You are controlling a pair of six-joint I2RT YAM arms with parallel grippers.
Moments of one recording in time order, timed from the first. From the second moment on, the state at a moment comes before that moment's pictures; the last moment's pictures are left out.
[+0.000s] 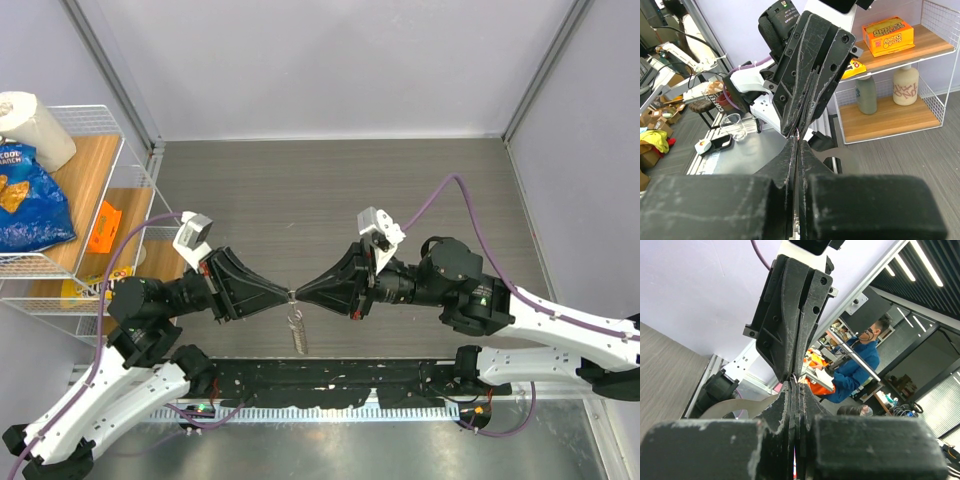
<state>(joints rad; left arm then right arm) -0.74 0.50 0.72 0.24 0.66 -1.07 1.27 0.96 1.09 0.06 -0.25 0.33</state>
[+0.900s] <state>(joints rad) -0.74 0.49 0.73 0.27 0.69 -1.05 1.27 0.86 1.09 0.03 -0.21 0.33</state>
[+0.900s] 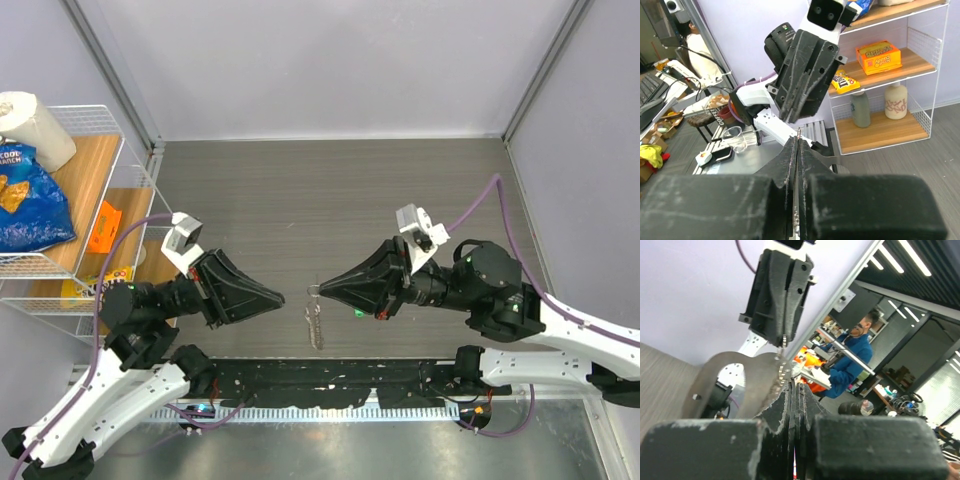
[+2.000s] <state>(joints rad) -0.75 0.07 0.48 0.92 1.06 -1.34 1.27 0.92 0.89 -0.02 -0.23 0.22</state>
